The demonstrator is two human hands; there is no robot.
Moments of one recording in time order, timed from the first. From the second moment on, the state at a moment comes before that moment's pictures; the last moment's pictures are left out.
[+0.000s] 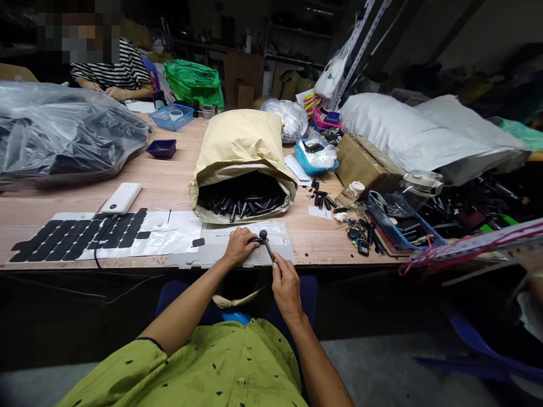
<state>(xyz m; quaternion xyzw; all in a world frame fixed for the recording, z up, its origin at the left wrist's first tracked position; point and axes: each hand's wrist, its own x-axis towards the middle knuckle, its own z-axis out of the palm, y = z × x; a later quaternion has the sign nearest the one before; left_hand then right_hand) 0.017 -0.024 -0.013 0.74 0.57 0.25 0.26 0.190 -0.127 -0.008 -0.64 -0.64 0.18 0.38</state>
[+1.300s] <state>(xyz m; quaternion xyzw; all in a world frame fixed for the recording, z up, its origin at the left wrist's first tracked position) -0.025 -0.090 -0.019 0.80 0.48 0.25 0.24 0.233 -0.041 -0.025 -0.84 -0.51 -0.08 0.18</state>
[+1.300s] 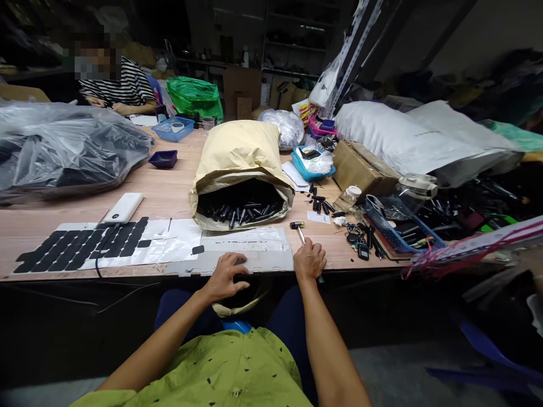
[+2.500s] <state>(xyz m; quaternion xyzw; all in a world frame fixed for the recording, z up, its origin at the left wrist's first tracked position) 0.002 -0.023 -0.015 0.67 0.56 0.36 0.33 0.228 -0.038 -0.025 -0.85 -0.50 -0.09 0.16</state>
